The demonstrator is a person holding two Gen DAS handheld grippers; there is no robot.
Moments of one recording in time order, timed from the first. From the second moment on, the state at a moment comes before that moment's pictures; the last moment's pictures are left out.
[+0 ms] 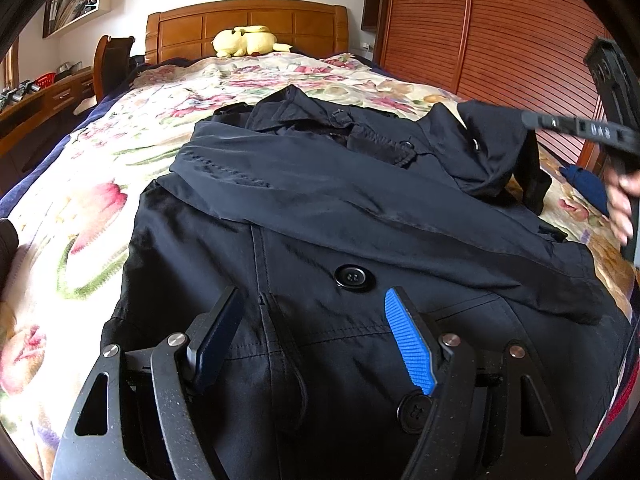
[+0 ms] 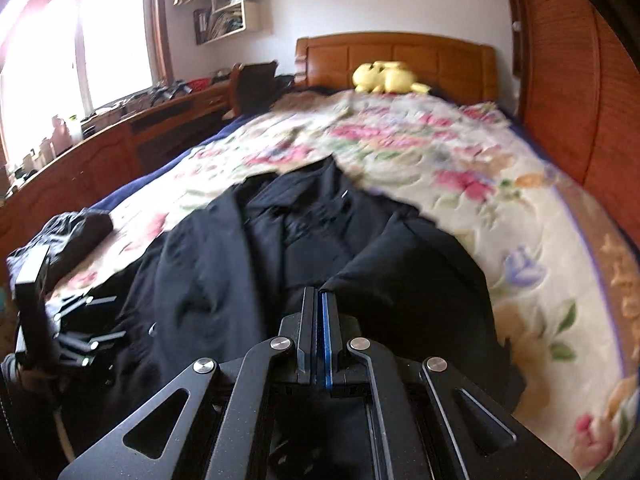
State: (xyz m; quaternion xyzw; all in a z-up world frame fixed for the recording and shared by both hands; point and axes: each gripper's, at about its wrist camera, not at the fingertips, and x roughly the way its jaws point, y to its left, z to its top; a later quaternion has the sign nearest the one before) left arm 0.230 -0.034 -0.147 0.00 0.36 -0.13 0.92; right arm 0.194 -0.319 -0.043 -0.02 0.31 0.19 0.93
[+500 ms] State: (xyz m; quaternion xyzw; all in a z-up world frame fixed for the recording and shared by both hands) left arm 0.230 -0.034 -0.147 0.00 0.36 -0.13 0.92; right arm 0.190 -0.312 -0.050 -0.01 0.37 0.19 0.91
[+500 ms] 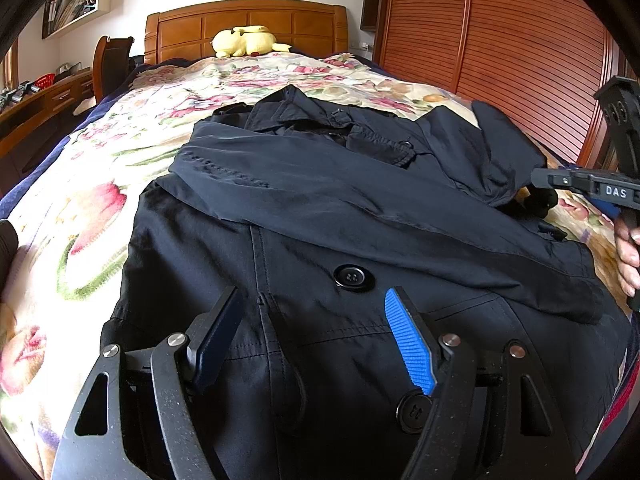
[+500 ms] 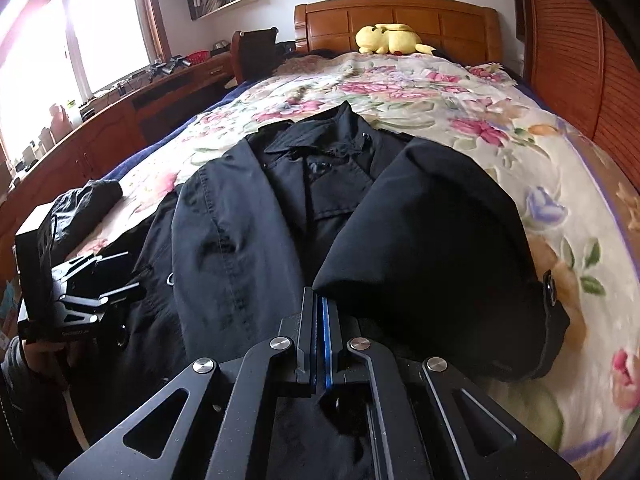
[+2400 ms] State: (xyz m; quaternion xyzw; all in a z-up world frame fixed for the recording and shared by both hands) left arm 0.178 0.002 -0.113 0.01 0.31 -0.13 0.94; right arm 0.184 -0.298 0.030 -0.04 0.32 0.11 0.94
